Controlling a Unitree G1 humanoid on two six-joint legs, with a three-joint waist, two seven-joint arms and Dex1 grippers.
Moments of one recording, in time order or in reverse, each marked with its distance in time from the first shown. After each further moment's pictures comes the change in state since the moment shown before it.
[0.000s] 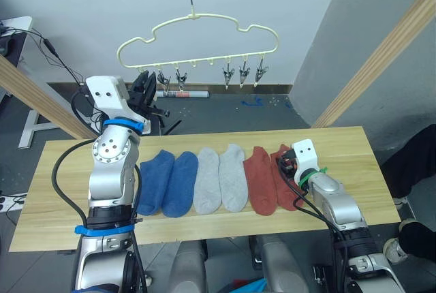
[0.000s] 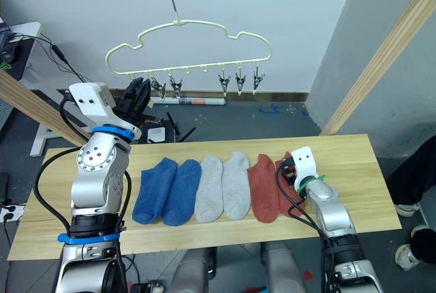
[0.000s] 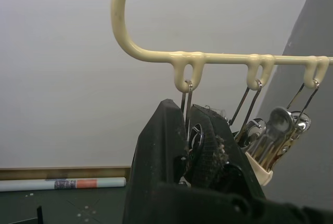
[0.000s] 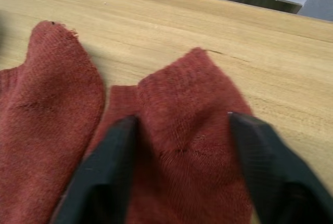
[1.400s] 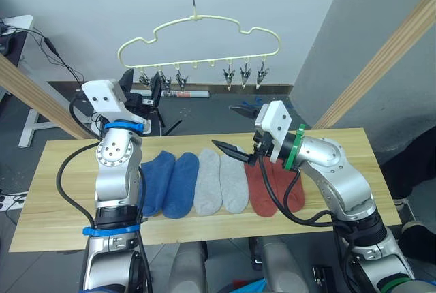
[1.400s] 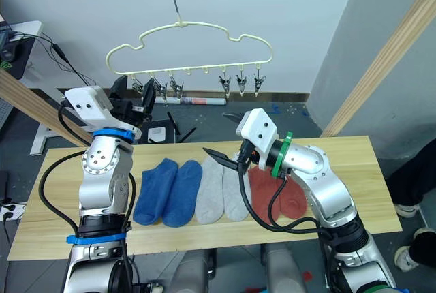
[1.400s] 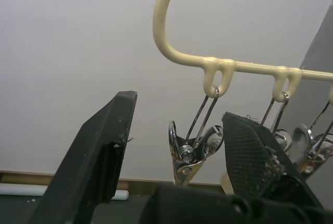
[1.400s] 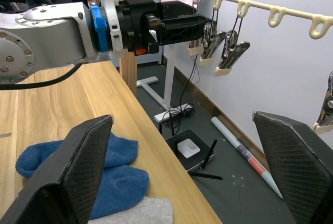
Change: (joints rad) left arm -0.004 -0.059 0.025 0.060 -0.001 -0.099 0.046; right arm -0.205 -0.086 0.201 -0.532 0.173 -0.021 0.420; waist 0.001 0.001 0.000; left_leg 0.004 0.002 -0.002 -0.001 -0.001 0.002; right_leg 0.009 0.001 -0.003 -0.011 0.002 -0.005
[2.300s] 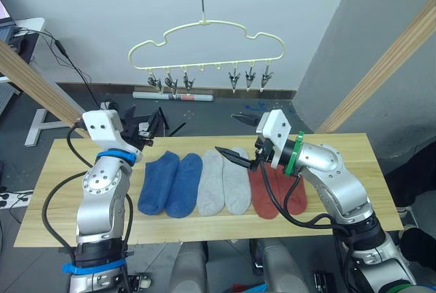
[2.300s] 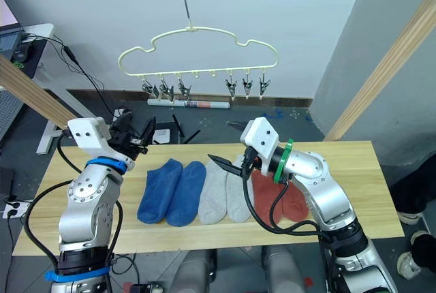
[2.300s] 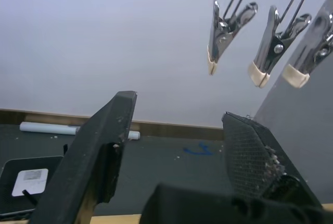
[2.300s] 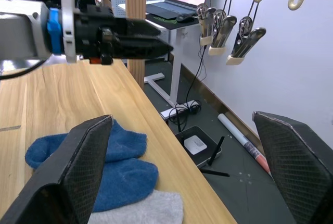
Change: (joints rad) left arm 0.214 0.041 0.007 -0.172 -0.027 0.181 -0.085; right arm 0.049 0.001 0.005 0.044 -0.009 -0.052 0.017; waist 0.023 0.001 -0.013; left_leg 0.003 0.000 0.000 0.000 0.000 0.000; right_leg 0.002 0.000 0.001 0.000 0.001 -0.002
